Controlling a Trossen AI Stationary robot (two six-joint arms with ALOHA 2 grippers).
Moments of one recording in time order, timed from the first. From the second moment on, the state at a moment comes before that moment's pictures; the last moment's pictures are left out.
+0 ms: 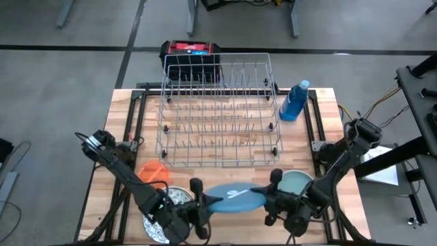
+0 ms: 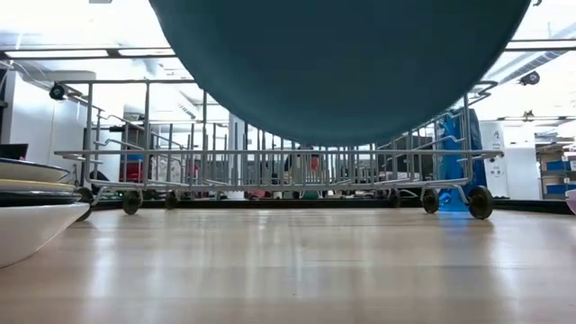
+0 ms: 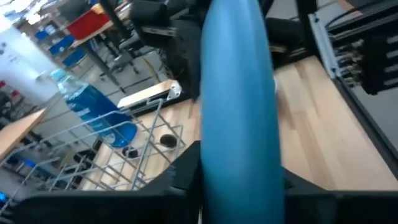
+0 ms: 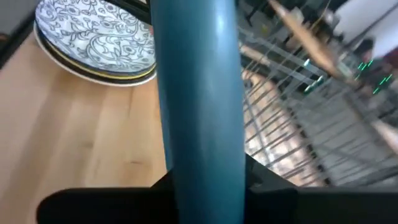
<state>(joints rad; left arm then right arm) -0.75 1.78 1.44 -0.18 -0.94 0.02 0.85 1.58 1.17 -0.43 1.02 0.18</state>
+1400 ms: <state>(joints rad) -0.91 1.67 1.44 -0.70 -1.57 -0.20 0.92 1.62 1.17 -0.30 1.24 -1.02</state>
